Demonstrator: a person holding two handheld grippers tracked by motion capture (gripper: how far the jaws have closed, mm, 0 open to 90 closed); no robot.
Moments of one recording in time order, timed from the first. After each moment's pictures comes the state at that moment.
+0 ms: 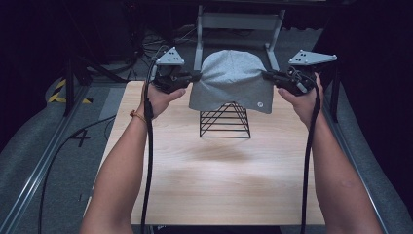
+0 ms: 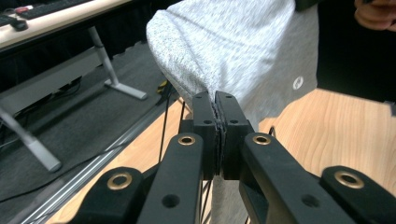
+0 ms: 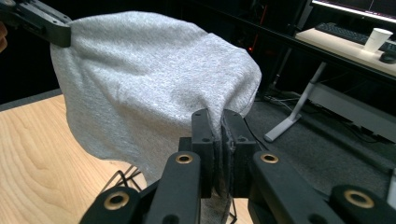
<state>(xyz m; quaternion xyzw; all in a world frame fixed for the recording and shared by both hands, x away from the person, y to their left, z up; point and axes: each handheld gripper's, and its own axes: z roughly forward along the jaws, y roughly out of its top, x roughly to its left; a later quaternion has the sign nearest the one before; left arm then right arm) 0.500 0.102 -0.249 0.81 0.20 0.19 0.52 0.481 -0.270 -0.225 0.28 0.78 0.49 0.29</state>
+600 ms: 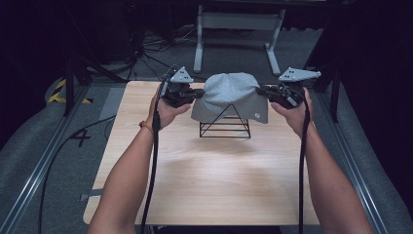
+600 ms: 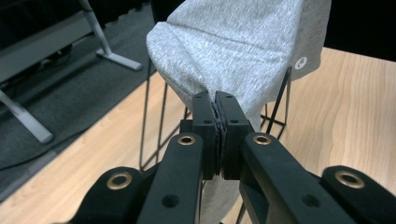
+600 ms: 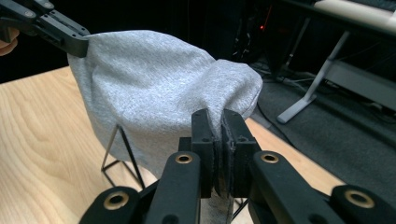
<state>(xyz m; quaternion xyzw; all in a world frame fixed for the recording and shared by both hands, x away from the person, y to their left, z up) 0.512 0.082 -0.311 0.83 0.21 0.16 0.48 0.488 -0.269 -0.282 0.29 0.79 0.47 0.26</state>
